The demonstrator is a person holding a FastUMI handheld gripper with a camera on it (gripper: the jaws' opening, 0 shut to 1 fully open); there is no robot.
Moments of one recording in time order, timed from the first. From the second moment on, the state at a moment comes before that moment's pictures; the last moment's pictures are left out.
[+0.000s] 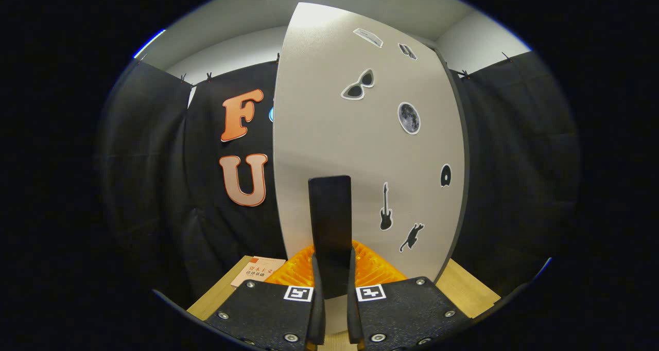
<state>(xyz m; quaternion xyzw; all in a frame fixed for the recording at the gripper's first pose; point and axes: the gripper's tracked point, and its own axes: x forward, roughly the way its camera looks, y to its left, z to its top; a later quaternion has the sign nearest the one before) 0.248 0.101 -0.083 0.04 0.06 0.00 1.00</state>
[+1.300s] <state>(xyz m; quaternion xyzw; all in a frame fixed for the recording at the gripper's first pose) 0.161 -0.067 -0.088 0.08 0.05 -0.03 0.99</state>
